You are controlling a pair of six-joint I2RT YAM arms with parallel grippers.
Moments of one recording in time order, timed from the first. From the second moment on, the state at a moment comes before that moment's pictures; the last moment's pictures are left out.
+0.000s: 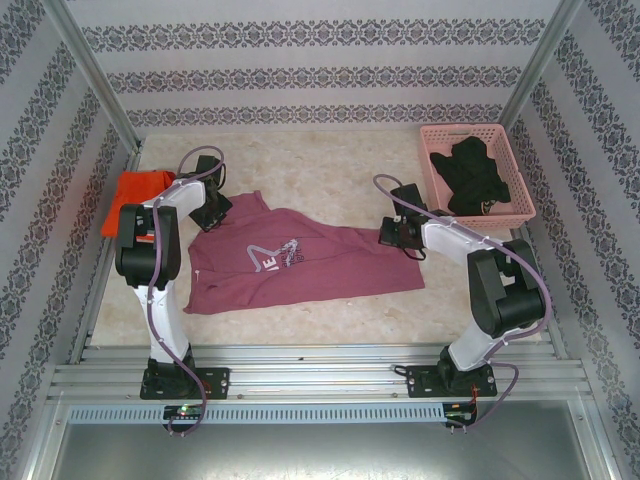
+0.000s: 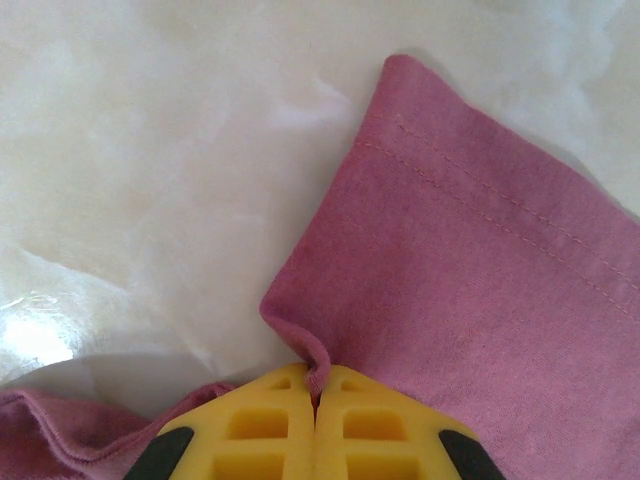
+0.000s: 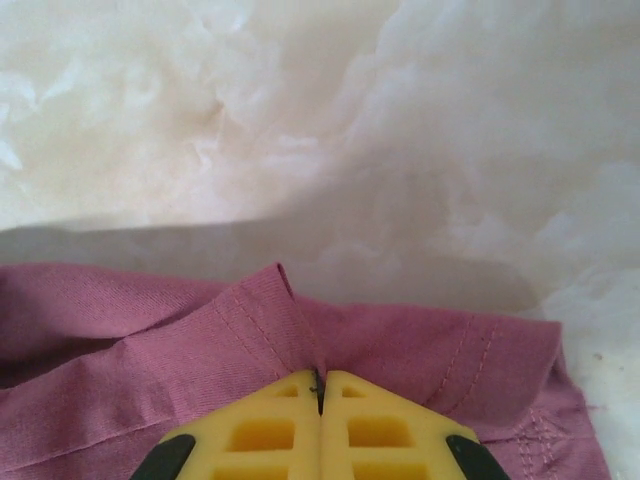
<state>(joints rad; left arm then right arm) -0.02 2.04 1.44 -0.67 -0.11 -0.88 0.27 1.65 0.96 -0.39 -0.01 0.47</state>
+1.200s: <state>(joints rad) -0.01 2.04 1.44 -0.67 -0.10 -0.87 0.18 1.75 1.11 -0.28 -0.05 0.47</state>
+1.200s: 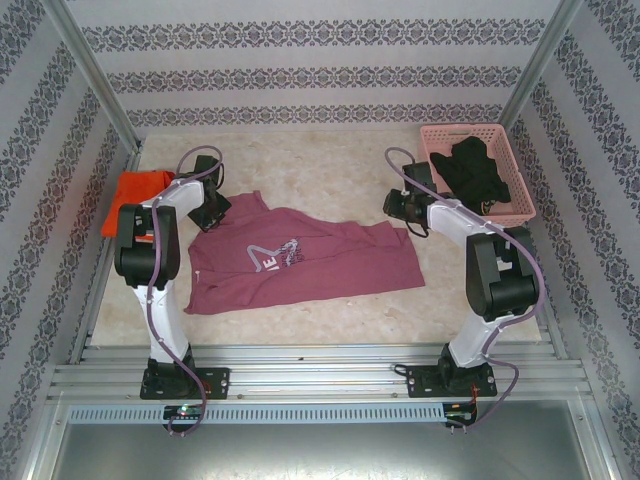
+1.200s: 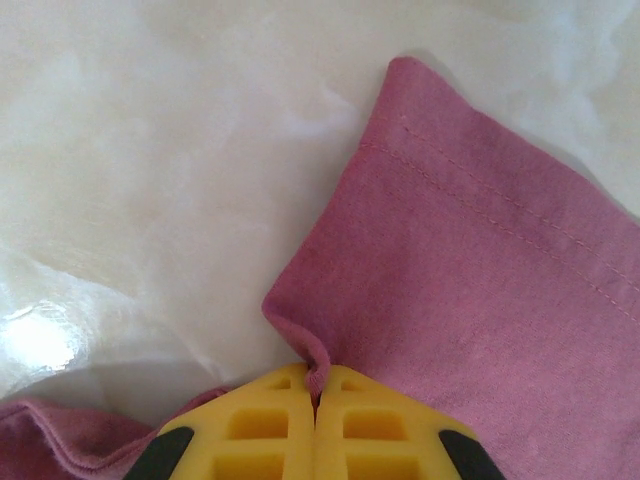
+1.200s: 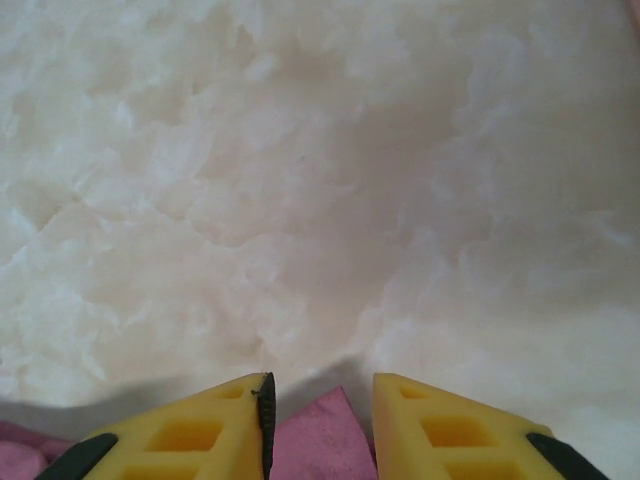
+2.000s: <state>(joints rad) 0.00 2.04 1.43 -0.65 -0.08 -0.87 0.18 1.69 0.94 -0.28 -0.13 0.46</state>
